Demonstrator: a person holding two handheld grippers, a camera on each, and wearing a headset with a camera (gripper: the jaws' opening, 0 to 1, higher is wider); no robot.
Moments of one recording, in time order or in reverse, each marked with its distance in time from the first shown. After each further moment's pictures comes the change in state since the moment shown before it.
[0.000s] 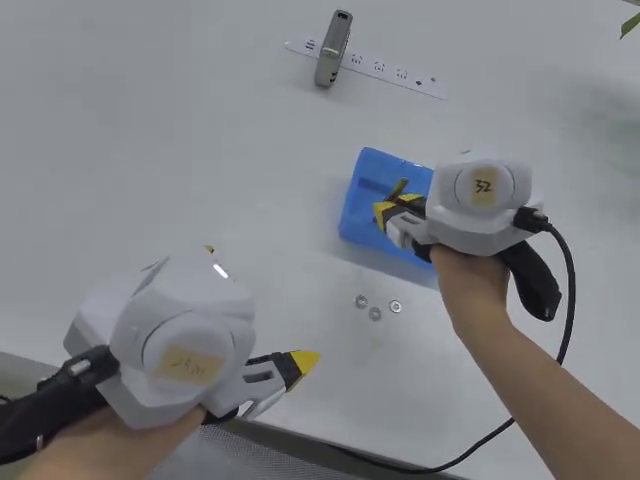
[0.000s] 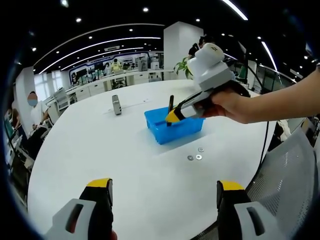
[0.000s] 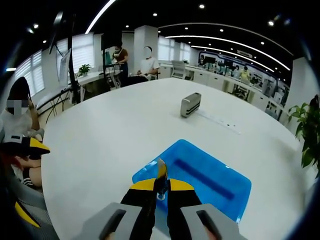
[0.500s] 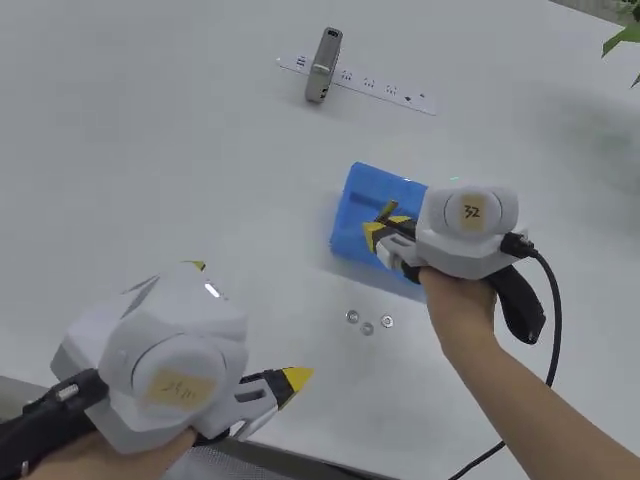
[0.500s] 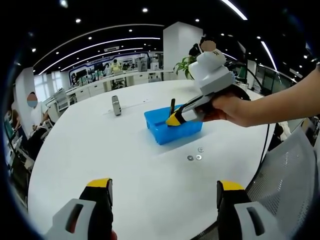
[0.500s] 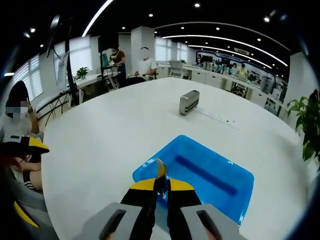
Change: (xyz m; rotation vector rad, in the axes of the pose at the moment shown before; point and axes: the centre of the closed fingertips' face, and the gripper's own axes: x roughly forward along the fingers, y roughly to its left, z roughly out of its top) left arm 0.001 0.000 0.000 0.005 -0.002 -0.001; right arm 0.000 0.002 -0.007 0.024 -0.007 -0.004
